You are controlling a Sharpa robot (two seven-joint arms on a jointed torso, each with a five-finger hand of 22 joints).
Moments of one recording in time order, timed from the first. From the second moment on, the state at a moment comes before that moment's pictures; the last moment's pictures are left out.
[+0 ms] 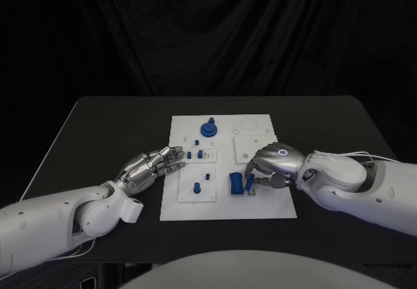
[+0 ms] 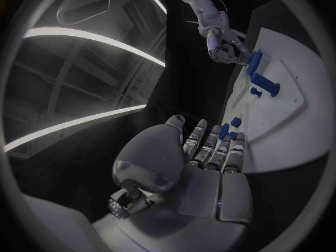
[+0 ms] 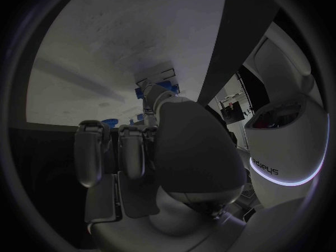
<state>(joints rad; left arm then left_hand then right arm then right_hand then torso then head) 0.97 -1.00 -0.21 1.55 -0.04 0.15 0.64 1.31 0.29 -0.08 0.21 0.46 0.51 0.16 0.10 0.06 0.25 0.27 0.35 0.06 0.11 0.27 0.14 0.03 0.11 0.16 0.30 0.06 0.19 1.17 -0.95 -0.25 1.72 -1.84 -0.32 0.00 1.52 -0.14 0.41 0.16 0.12 1.11 0.07 0.23 0.27 1.47 0.00 1.57 1.31 1.47 -0.07 1.55 1.31 0.02 1.47 0.04 1.49 1.31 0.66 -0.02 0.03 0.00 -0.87</state>
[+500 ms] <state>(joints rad) 0.97 -1.00 -0.21 1.55 -0.04 0.15 0.64 1.31 0.29 -0.08 0.21 0.46 0.51 0.16 0.10 0.06 0.25 0.27 0.35 0.06 0.11 0.27 0.14 0.03 0.11 0.16 0.29 0.06 0.19 1.18 -0.93 -0.25 1.71 -1.84 -0.29 0.00 1.52 -0.14 0.43 0.15 0.12 1.08 0.06 0.19 0.24 1.46 -0.02 1.57 1.31 1.47 -0.09 1.55 1.31 0.02 1.47 0.02 1.49 1.31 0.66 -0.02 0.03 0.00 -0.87</state>
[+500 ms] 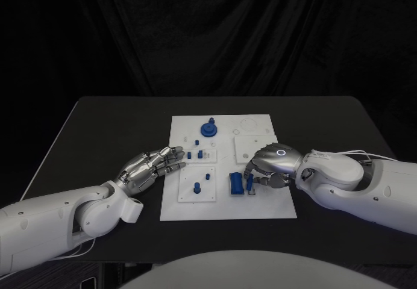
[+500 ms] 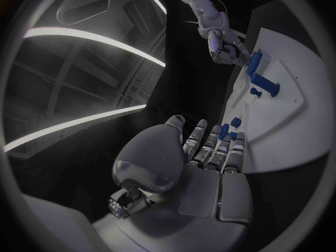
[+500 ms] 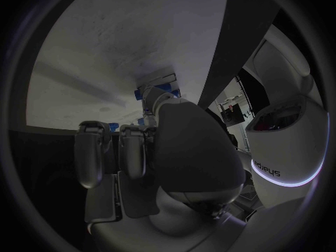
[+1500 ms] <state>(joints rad) 0.97 -1.00 -0.21 1.55 -0.04 0.15 0.63 1.31 0.29 -0.08 0.21 0.46 0.51 0.16 0.11 0.06 0.25 0.27 0.35 0.06 0.11 0.27 0.14 0.03 0.11 0.16 0.29 0.06 0.19 1.18 -0.95 -0.25 1.73 -1.84 -0.27 0.00 1.52 -0.14 0.43 0.14 0.11 1.08 0.05 0.18 0.24 1.46 -0.03 1.57 1.31 1.47 -0.10 1.55 1.31 0.02 1.47 0.02 1.49 1.31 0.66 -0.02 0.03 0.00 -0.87</state>
